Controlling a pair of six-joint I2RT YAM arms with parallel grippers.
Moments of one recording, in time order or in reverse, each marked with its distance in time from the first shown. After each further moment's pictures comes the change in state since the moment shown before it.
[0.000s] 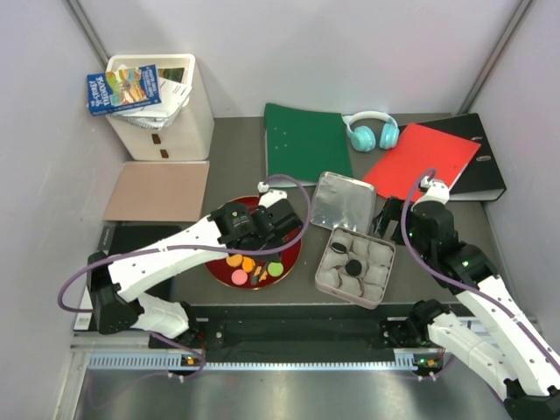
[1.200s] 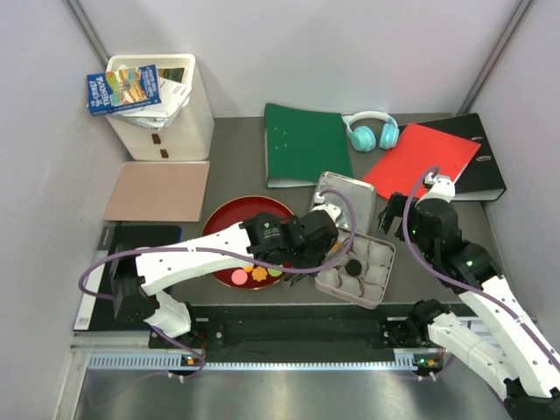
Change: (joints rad) left arm -0.161 0.140 0.098 0.258 0.165 0.217; right arm 0.000 0.004 0.042 -0.013 0.076 -0.050
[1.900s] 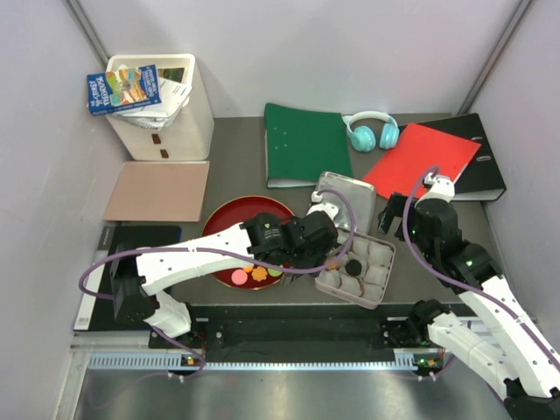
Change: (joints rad) left arm 0.000 0.000 -0.013 -0.002 -0.050 -0.010; right arm 0.000 0.000 0.000 0.000 -0.006 0.000
